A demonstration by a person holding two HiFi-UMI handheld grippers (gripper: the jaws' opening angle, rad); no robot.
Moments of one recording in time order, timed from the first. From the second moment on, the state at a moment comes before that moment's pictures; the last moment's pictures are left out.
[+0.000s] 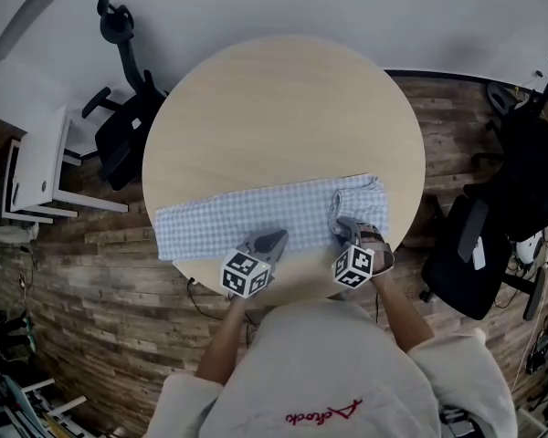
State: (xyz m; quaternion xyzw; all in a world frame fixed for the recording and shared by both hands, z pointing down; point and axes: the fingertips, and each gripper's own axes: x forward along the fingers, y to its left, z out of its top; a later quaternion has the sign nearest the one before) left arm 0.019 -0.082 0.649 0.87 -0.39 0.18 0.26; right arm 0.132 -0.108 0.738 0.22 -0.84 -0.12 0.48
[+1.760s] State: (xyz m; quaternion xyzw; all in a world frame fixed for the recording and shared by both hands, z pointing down) left arm 0.109 -0.130 0.643 0.90 -0.33 0.20 0.22; right arm 0.292 -0.201 0.727 0.44 -0.78 0.39 0.20
